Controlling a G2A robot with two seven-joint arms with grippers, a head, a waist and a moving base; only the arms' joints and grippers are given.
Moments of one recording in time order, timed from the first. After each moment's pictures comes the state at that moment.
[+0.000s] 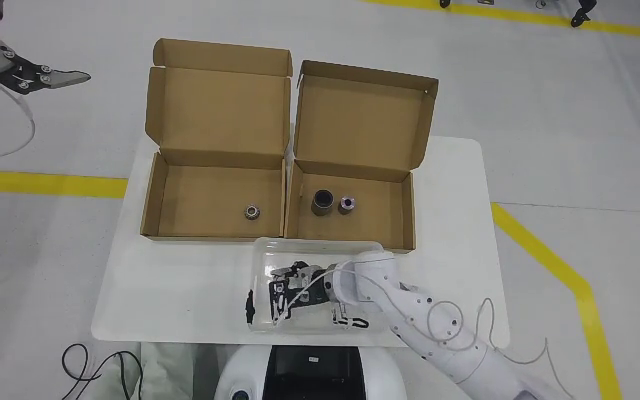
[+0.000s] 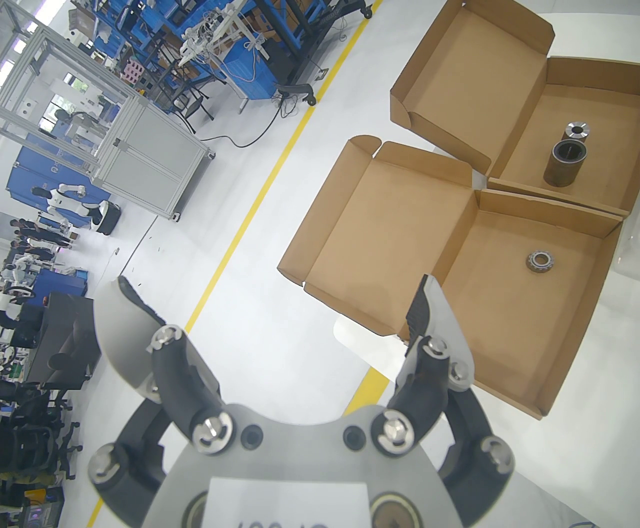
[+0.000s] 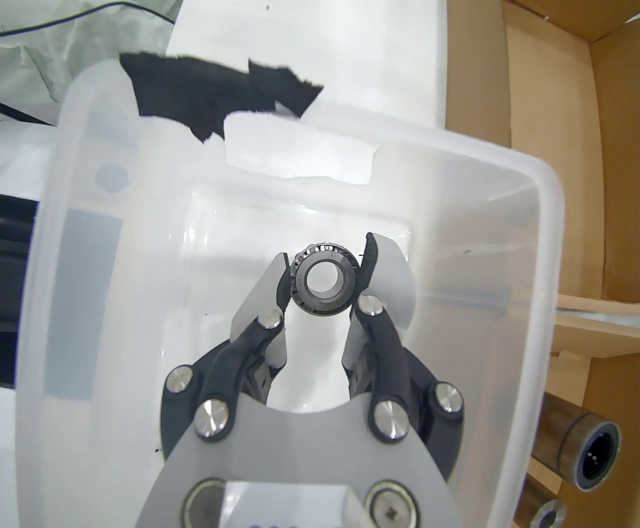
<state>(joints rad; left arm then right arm) 0.47 -0.15 -1.01 -1.52 0.83 -0.88 -0.12 -1.07 -1.33 0.66 -1.56 -1.62 -0.83 0.31</state>
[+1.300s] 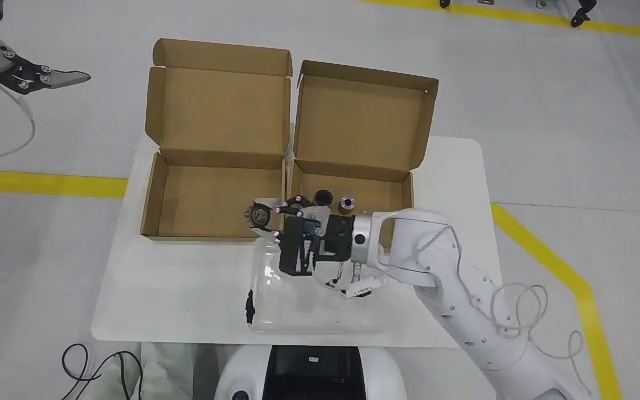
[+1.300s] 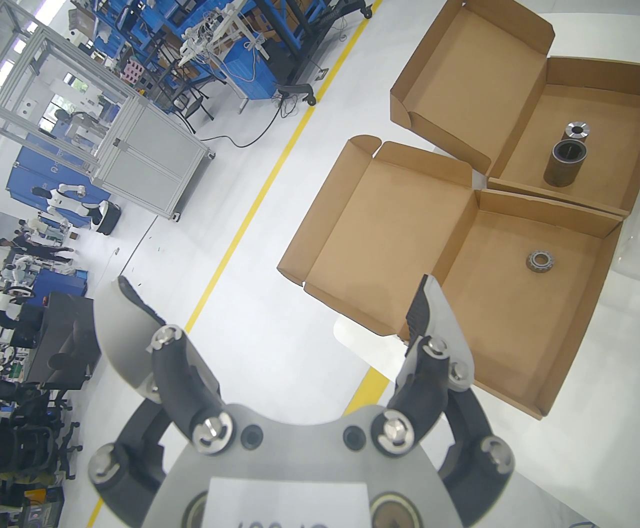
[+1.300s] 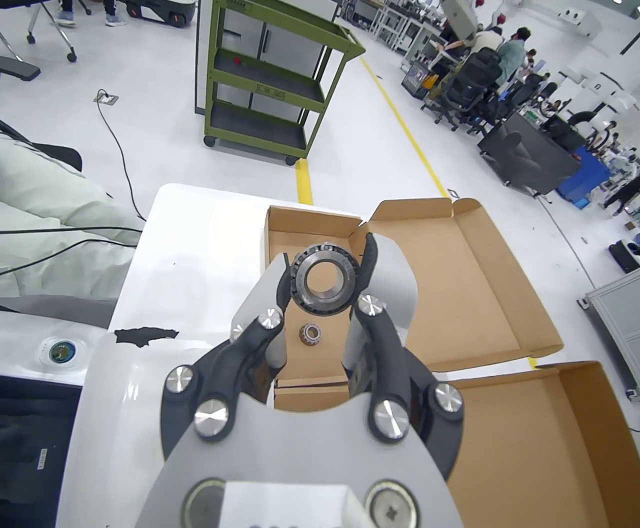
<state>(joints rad) 0.47 -0.15 -1.01 -1.52 0.83 -0.88 -0.12 -1.00 -1.31 0.88 -1.89 -1.30 -0.74 0.26</state>
